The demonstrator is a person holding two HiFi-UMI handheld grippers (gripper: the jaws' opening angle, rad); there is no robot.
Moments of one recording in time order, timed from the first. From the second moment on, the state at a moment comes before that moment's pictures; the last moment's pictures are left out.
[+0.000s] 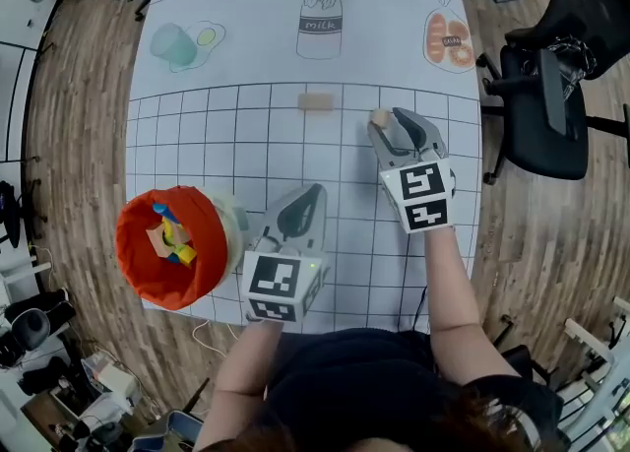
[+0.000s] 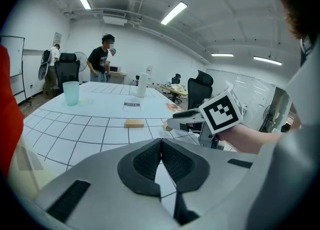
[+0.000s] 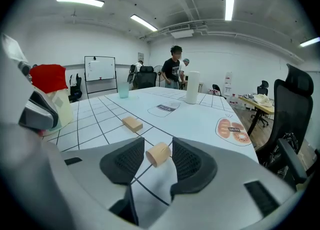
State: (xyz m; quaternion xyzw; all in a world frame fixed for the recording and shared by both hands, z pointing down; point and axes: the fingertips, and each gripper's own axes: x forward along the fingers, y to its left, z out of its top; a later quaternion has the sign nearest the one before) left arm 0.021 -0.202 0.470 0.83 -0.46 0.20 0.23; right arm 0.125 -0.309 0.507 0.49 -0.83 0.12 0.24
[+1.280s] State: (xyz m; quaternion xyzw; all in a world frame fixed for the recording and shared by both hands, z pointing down) left arm 0.001 -0.162 0.433 0.85 -0.44 0.17 0.24; right arm 0.092 -0.282 0.452 0.46 -0.85 0.09 0.25
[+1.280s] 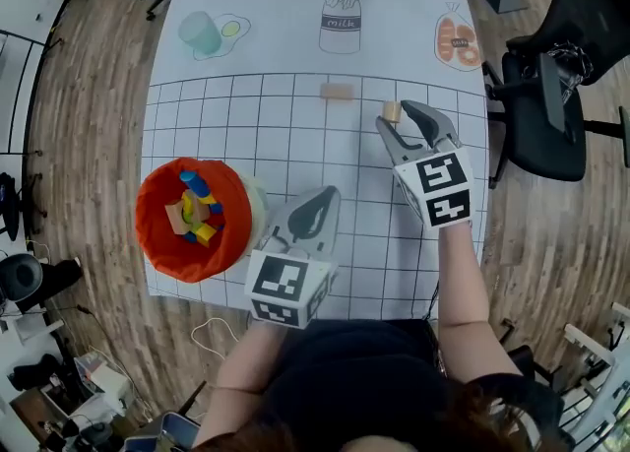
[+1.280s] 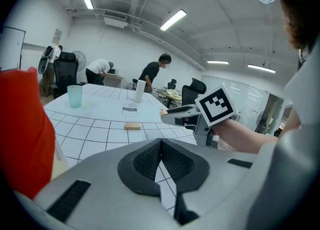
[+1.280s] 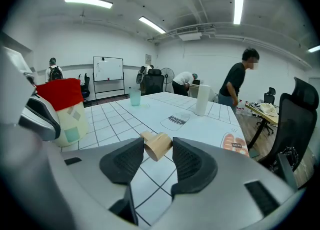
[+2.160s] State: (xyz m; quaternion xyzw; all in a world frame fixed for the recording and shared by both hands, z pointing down) left arm -0.122 -0.054 0.351 0.83 -0.52 0.12 0.19; right arm -0.118 -0.136 0.313 0.26 -0.95 0.01 0.18
